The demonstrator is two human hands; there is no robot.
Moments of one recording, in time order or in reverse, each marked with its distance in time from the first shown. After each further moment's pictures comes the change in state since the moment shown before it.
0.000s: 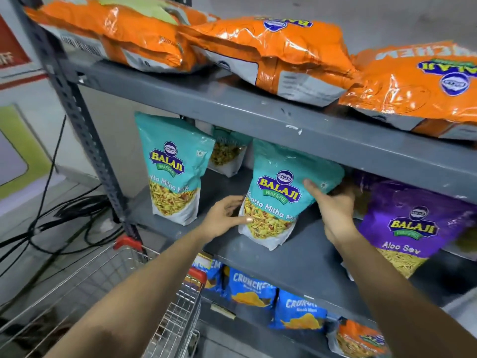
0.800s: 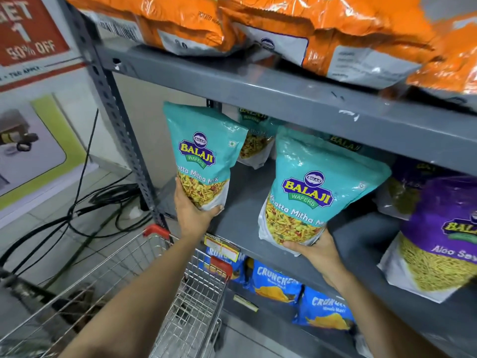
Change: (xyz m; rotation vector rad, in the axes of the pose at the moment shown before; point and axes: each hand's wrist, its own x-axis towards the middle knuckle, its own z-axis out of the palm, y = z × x) left_hand -0.045 -0.044 -0.079 0.225 0.861 0.067; right_hand -0.076 0.112 0.005 -0.276 -0.405 0.316
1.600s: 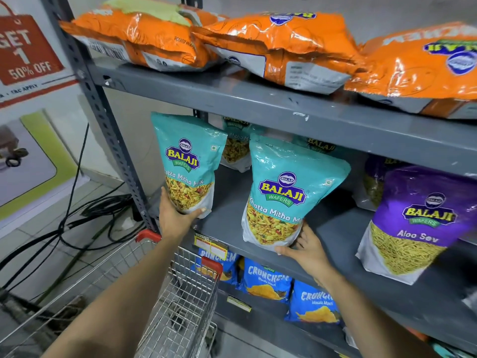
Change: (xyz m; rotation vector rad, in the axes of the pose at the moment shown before) left_hand -0.002 0.004 -0.022 0.100 -0.078 -0.100; right_hand -0.023 0.000 -0.015 0.068 -0.123 0.028
